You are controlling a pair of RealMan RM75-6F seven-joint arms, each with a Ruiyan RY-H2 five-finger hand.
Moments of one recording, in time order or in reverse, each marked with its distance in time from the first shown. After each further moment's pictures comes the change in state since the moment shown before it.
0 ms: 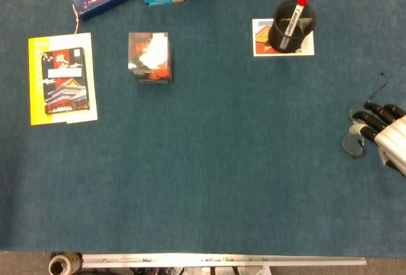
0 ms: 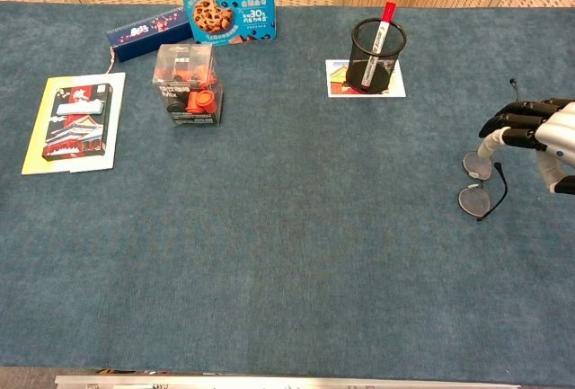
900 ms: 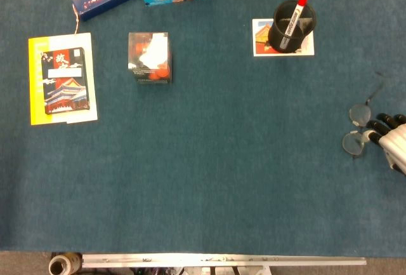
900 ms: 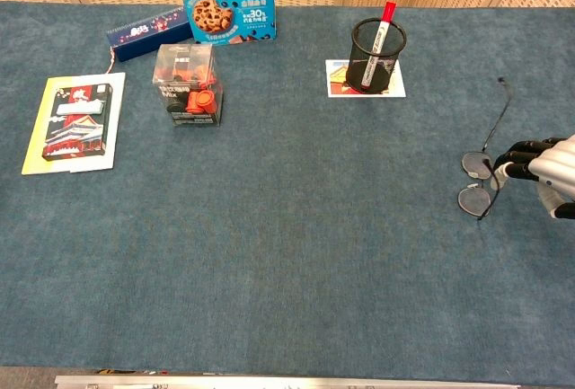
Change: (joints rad) left arm 0.005 0.008 0.000 -0.009 0.009 0.013 -0.010; right arm 0.011 -0.093 -0.019 0.125 0.148 -0.151 -0.051
